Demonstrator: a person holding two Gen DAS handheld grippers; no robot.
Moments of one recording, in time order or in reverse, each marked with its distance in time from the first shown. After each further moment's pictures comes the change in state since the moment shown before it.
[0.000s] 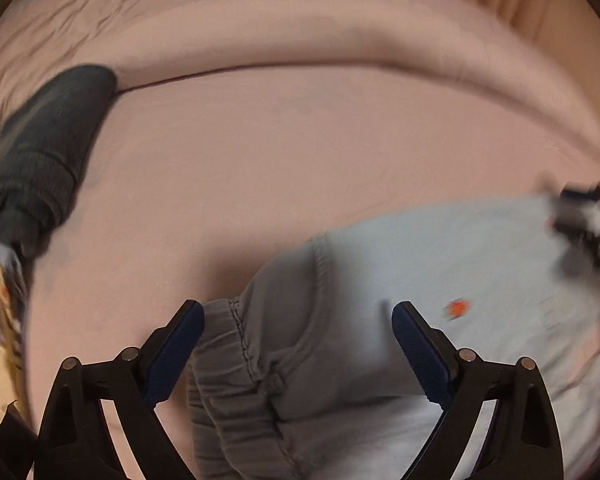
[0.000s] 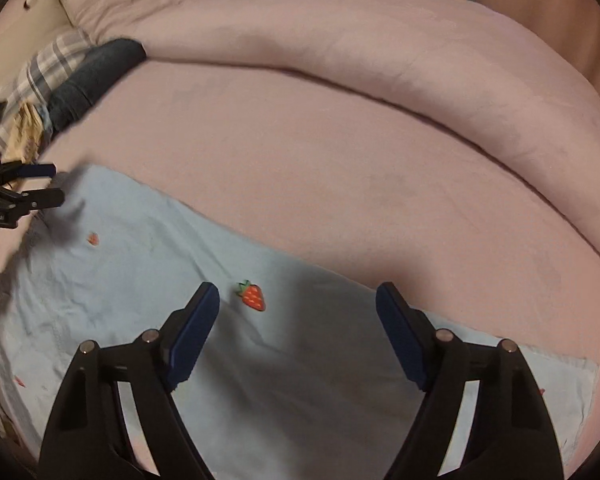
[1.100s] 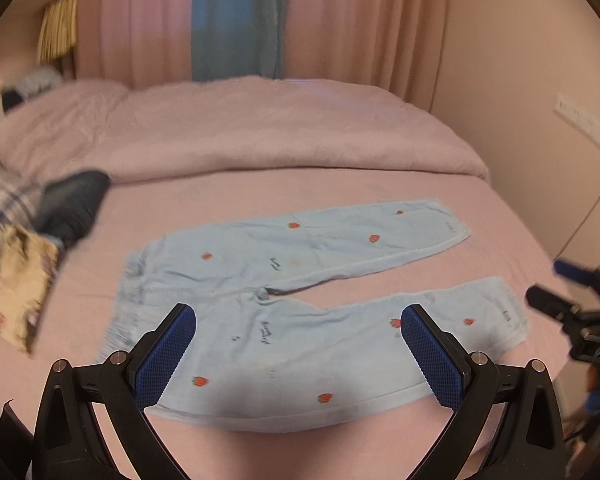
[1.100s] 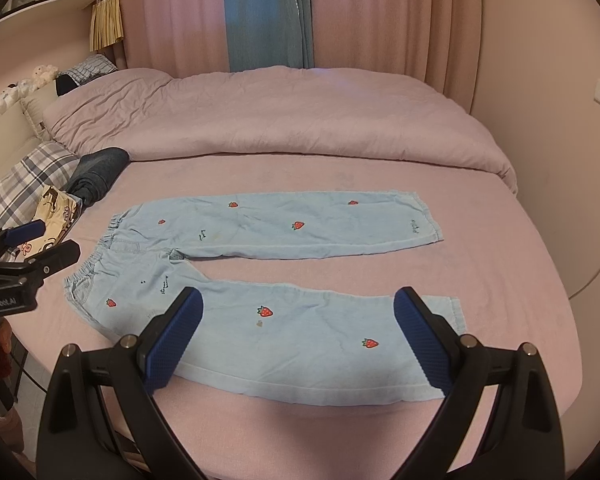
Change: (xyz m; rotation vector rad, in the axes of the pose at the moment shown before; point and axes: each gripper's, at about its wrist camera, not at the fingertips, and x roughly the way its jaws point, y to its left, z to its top) left arm -0.265 -0.172 -0.151 0.001 -0.370 -0.184; right arm -0.315 0.059 -0.244 0.387 -0.338 -0.239
